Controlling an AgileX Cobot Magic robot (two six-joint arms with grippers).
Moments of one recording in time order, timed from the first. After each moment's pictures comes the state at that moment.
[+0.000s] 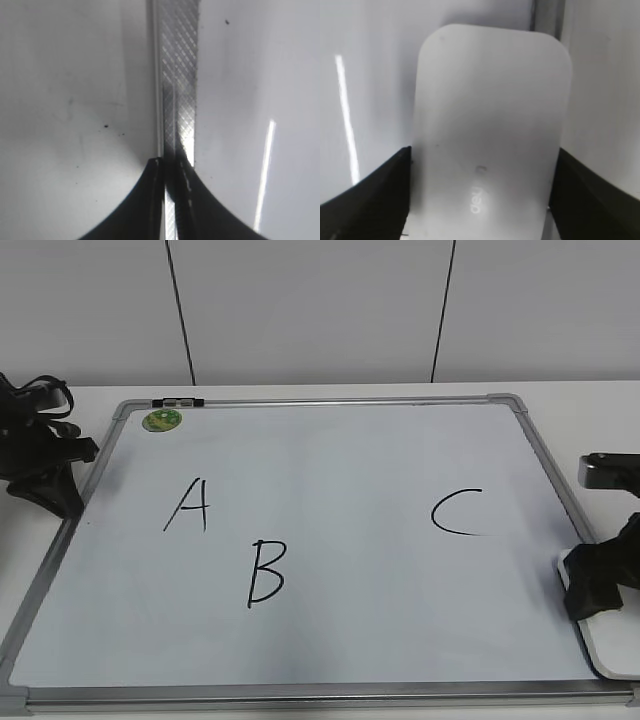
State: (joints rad) left arm 0.04 2.20 -1.52 -0.29 0.93 0.19; right arm 0.02 1.66 -0.79 0.15 0.63 -0.15
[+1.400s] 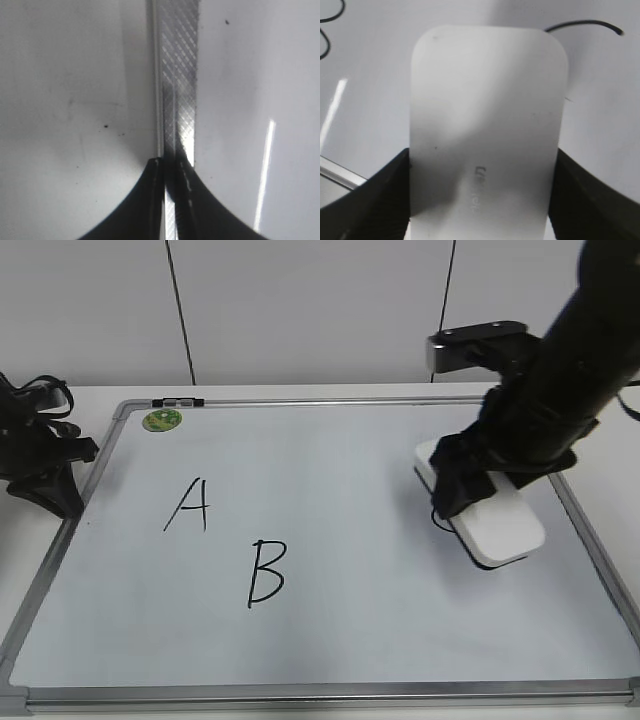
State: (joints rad) left arm 0.04 2.20 -1.52 -0.29 0.93 0.19; right arm 0.36 1.65 -1.20 0.12 0.92 -0.14
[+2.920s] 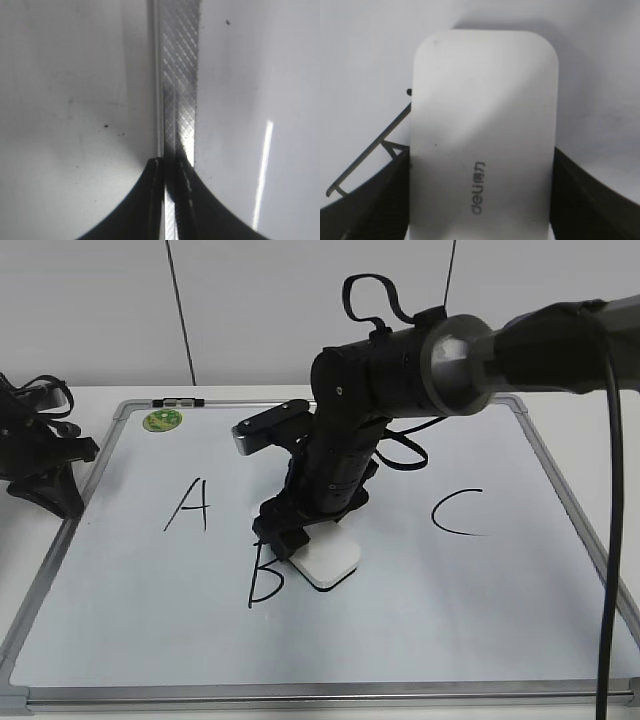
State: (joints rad) left arm 0.05 2.20 -1.52 -0.30 0.93 0.19; right arm 0.63 2.19 -1.61 0.11 0.78 -0.18
